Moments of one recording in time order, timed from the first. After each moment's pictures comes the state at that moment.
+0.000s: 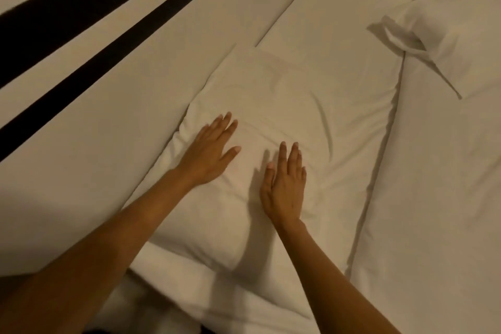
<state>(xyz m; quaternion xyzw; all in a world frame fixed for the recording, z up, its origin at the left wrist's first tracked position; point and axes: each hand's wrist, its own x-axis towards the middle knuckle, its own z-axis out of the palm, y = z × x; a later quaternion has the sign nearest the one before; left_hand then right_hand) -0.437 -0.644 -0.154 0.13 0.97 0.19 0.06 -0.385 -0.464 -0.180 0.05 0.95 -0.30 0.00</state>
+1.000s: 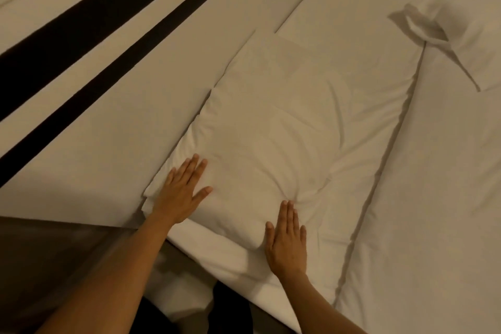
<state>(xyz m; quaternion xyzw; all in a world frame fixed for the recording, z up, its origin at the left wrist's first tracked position) -0.294 -0.725 -0.213 0.01 0.98 0.08 0.16 -0.234 -0.450 -0.237 0.05 0.95 -0.23 0.21</state>
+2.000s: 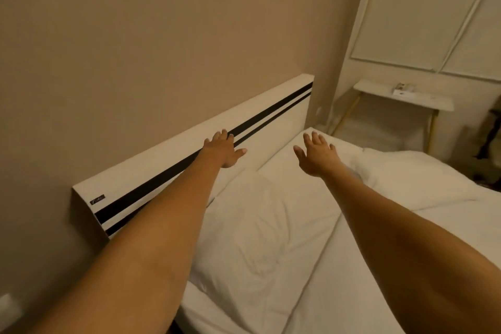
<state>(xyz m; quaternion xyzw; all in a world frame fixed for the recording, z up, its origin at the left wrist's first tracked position) -0.307 -0.536 0.316 -0.09 0.99 0.02 0.08 -0.359 -0.300 0.298 -0.13 0.99 -0.08 -0.02</state>
